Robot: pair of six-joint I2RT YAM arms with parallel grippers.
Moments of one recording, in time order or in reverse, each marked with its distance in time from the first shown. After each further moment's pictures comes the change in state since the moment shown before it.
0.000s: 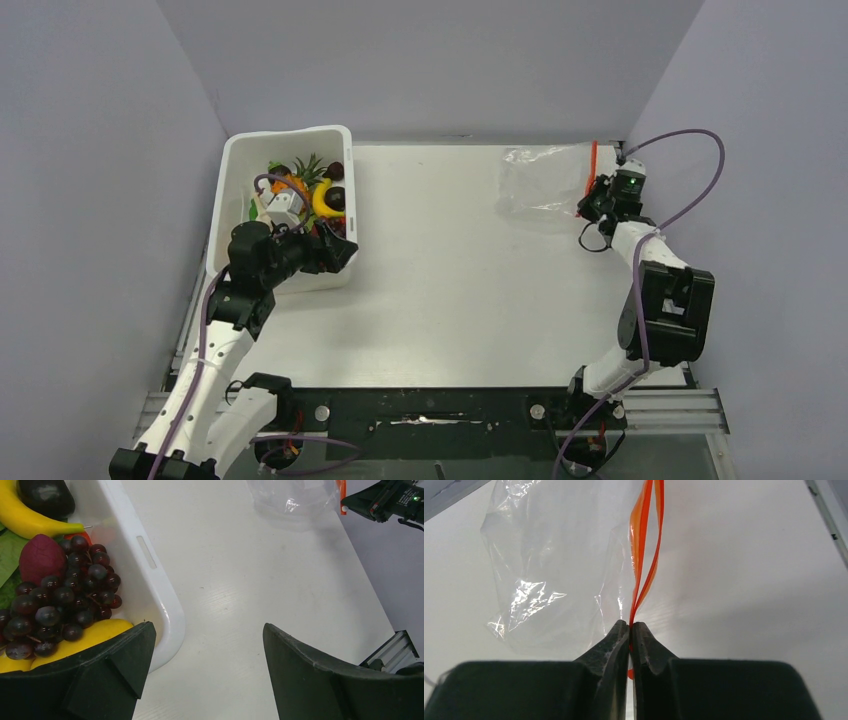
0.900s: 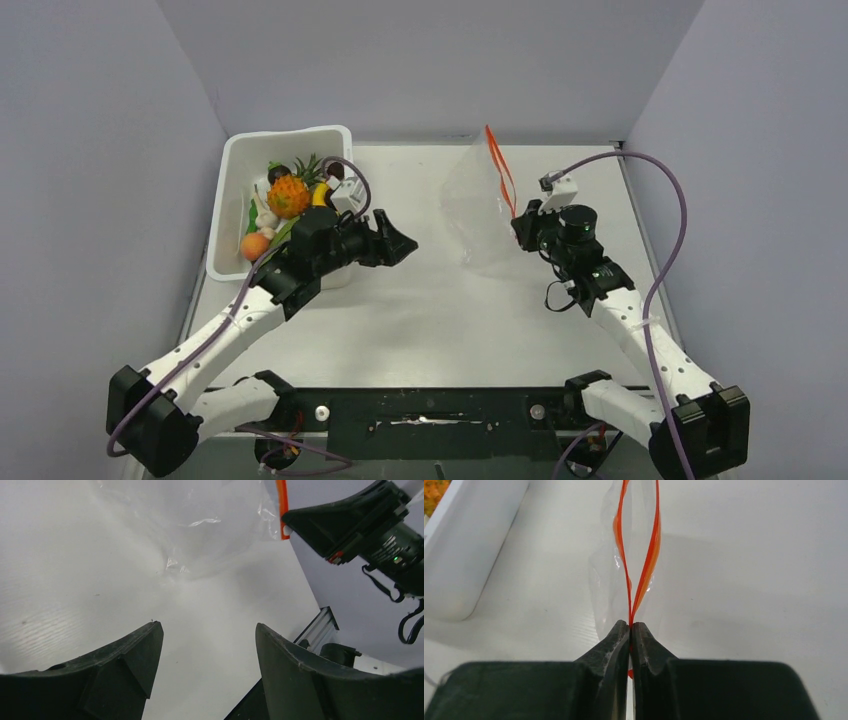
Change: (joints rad) left arm -0.378 0.220 0.108 0.121 -0.141 -0.233; right arm 0.504 -0.607 -0.267 -0.101 0.023 -0.132
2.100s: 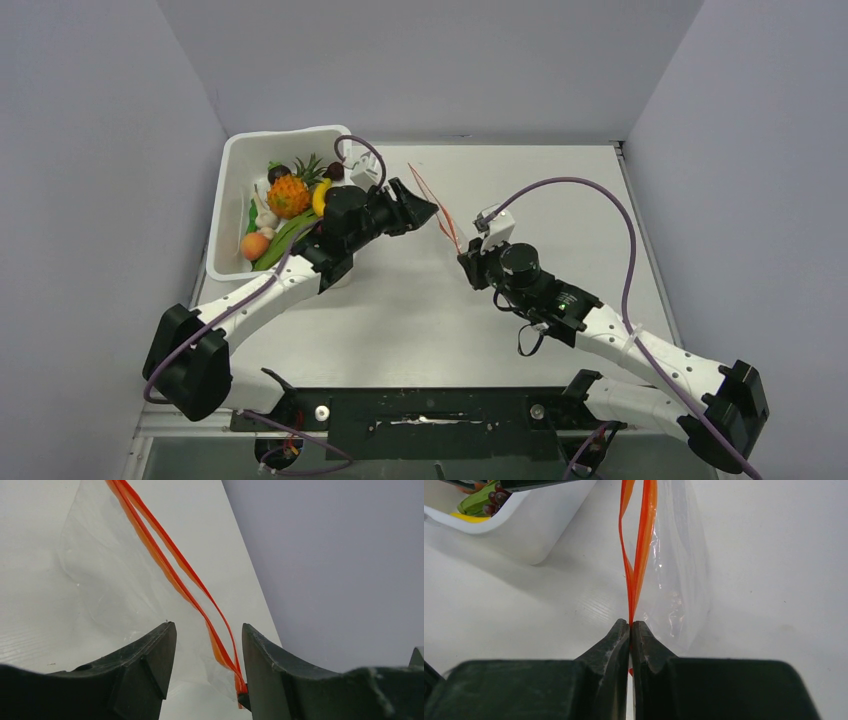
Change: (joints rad) left arm -0.057 0.330 0.139 0.335 -0.129 -0.209; right arm 0.563 -0.049 -0.050 0.008 0.293 0.024
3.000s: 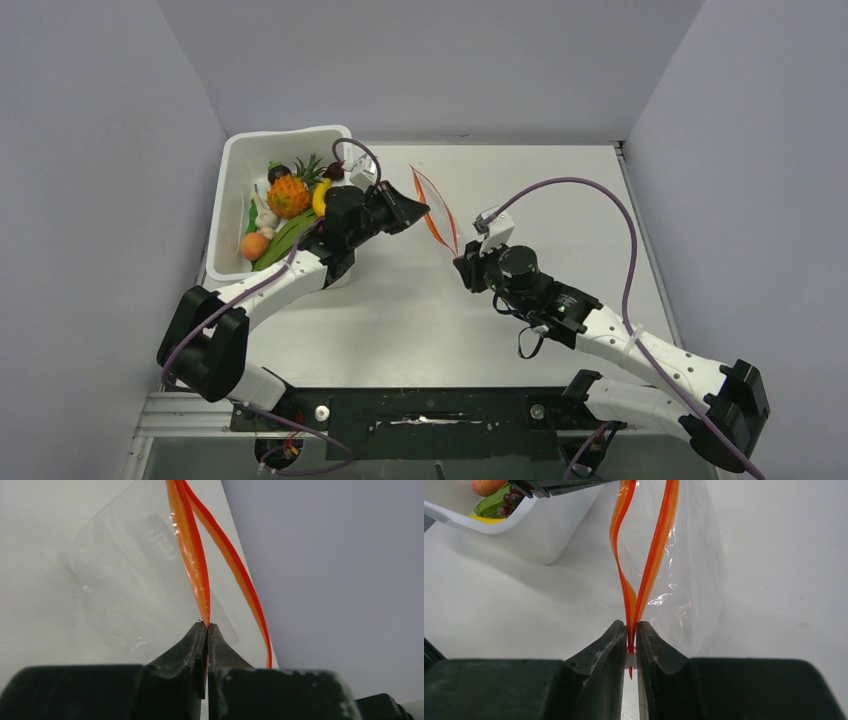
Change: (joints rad) left arm 0.063 0.098 -0.046 0.150 0.070 -0.079; right arm 0.023 -0.006 -0.003 0.005 -0.003 0.042
